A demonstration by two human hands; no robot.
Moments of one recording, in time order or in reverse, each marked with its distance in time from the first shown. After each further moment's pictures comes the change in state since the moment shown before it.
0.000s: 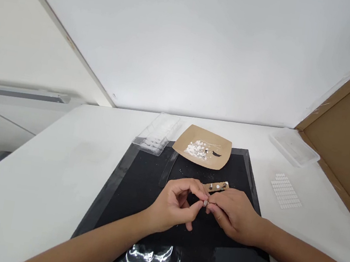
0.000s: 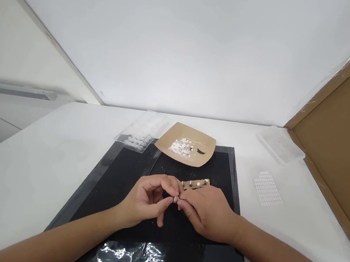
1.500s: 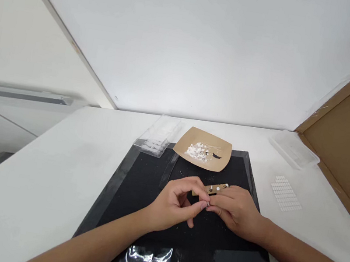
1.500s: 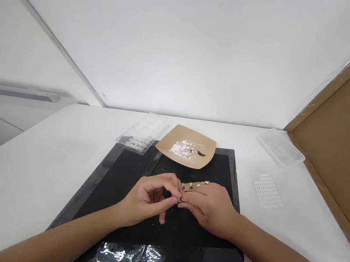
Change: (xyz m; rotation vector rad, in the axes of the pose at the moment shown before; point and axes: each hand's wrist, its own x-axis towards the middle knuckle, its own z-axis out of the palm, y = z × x) left_hand 0.004 0.005 -0.006 0.122 -0.040 0.008; right_hand 0.003 0.012 0.001 -0.028 0.122 -0.099
